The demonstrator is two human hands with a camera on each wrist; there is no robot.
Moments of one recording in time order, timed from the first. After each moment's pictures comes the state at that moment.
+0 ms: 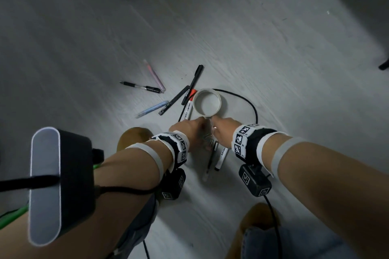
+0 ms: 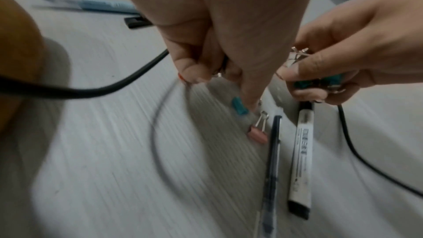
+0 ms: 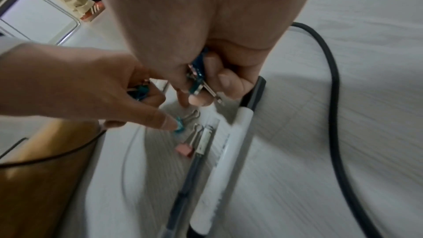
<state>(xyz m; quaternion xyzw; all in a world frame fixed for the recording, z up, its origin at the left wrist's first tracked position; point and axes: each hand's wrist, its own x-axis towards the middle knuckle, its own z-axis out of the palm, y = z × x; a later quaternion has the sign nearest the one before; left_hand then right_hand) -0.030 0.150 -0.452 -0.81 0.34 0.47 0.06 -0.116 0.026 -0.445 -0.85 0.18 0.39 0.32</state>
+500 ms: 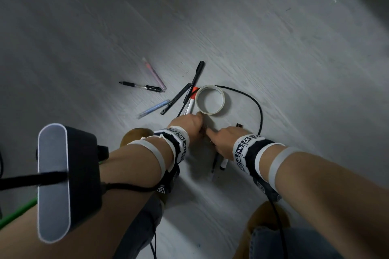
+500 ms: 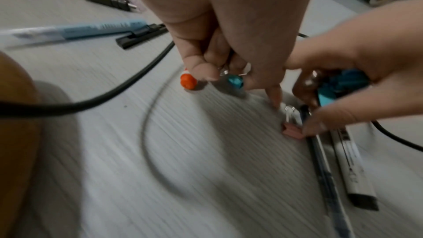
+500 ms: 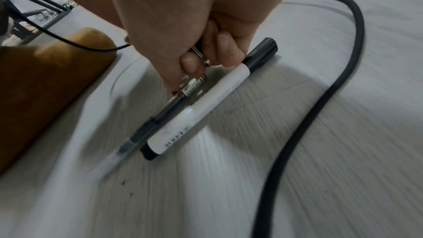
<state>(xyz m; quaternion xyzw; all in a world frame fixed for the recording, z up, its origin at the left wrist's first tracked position) -0.013 0.150 -0.467 -0.80 0.42 0.41 0.10 -0.128 0.047 -0.454 -0.89 -0.01 0.42 0.18</state>
